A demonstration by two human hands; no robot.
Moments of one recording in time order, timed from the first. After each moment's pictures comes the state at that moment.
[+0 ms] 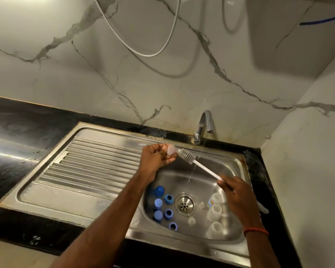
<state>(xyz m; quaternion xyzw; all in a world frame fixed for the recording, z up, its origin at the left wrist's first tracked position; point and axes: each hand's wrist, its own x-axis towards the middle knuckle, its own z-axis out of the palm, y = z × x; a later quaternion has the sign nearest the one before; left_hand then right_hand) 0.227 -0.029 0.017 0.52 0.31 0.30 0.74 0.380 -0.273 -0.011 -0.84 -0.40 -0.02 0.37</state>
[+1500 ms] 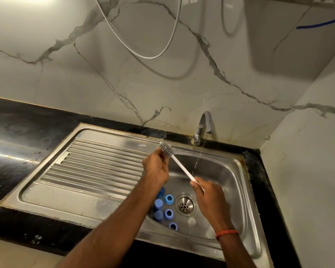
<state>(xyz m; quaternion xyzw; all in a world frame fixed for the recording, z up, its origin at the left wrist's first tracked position) 0.242 -0.056 0.031 0.09 0.38 0.40 0.83 0.305 -0.227 -0.001 -0.85 -0.41 0.03 0.33</state>
